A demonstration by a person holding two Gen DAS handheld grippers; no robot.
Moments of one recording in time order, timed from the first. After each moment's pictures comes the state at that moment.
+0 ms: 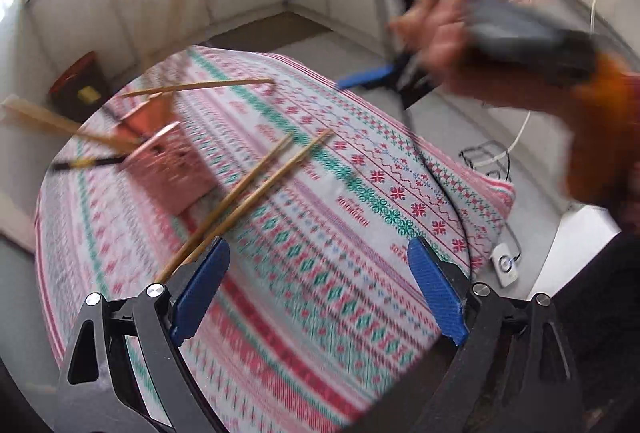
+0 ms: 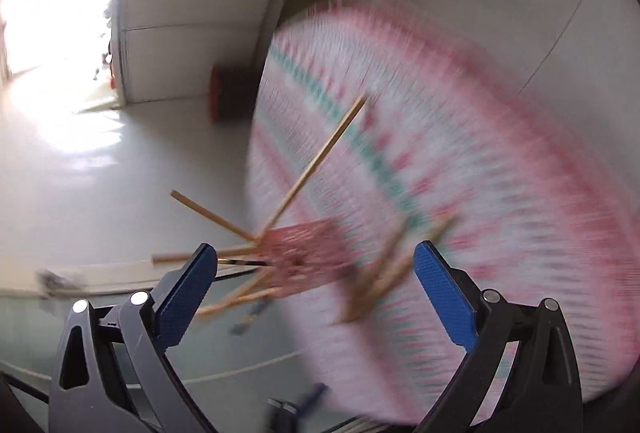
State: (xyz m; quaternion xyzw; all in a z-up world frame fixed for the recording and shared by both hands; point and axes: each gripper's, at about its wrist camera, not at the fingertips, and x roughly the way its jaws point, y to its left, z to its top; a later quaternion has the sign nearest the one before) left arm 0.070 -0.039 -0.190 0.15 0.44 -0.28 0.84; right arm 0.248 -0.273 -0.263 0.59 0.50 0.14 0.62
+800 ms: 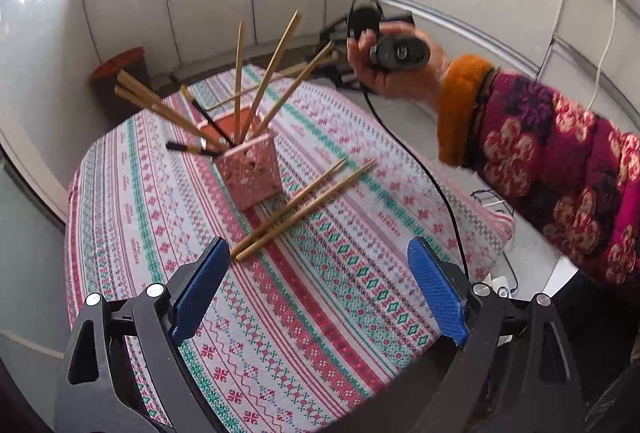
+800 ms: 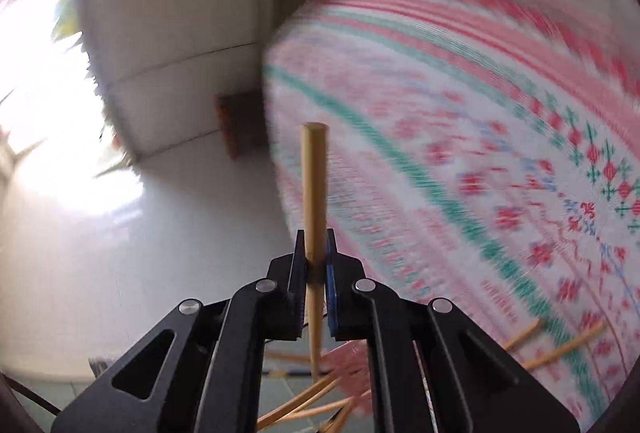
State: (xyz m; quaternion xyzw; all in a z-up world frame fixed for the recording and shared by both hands) left arm 0.054 0.017 -0.146 0.11 0.39 -0.25 0.88; right arm 0.362 -0.233 -0.269 0.65 0.45 0.13 0.60
